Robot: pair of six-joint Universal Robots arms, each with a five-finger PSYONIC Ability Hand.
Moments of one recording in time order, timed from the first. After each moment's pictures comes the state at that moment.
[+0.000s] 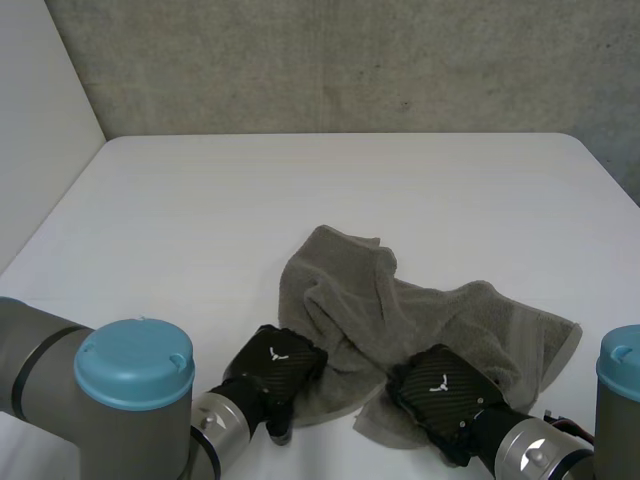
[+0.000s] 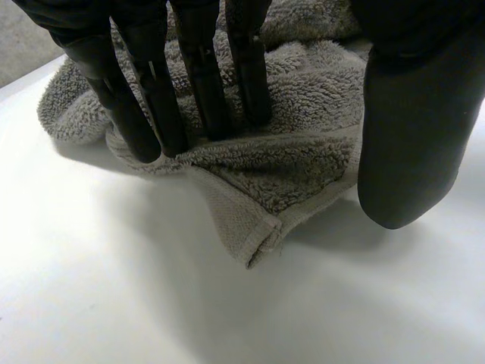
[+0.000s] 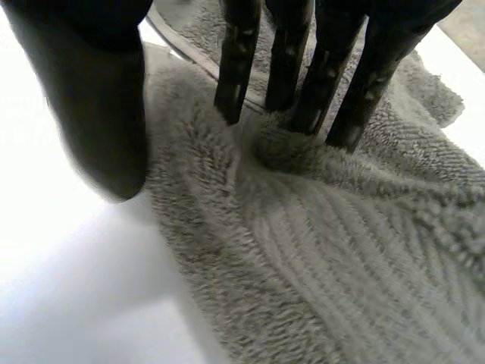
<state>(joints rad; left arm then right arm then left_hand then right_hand) 4.00 -1.98 -1.84 3.31 -1.49 3.40 2.01 -1.42 2.11 -0.07 1.25 2.46 0.69 0.69 0.69 0.70 0.69 0.77 0.77 0.76 0.76 0.59</state>
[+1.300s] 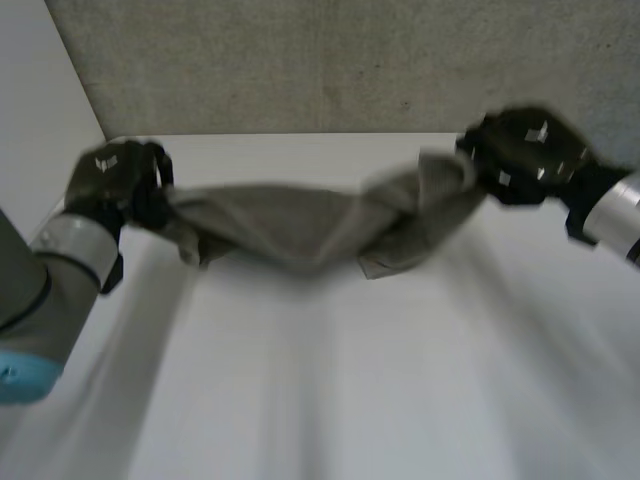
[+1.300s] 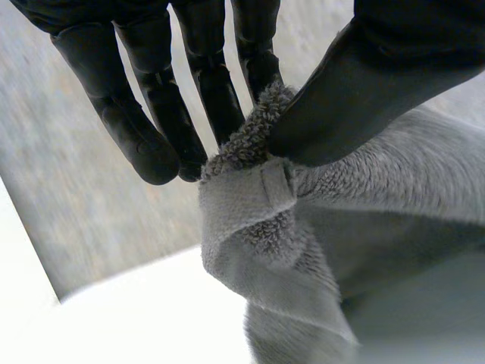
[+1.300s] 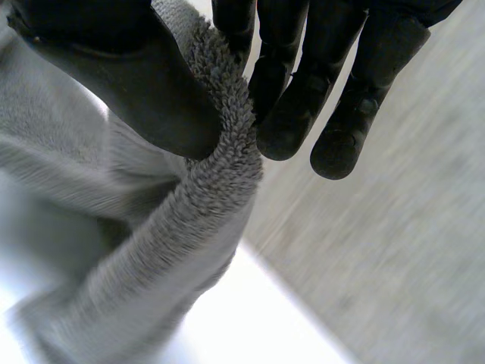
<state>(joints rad) 4.42 -1.75 -1.71 3.43 -1.55 3.16 1.63 -1.34 1.56 -0.23 0.78 2.86 1.41 1.43 1.54 1.51 1.47 1.31 1.30 1.33 1.33 1.16</state>
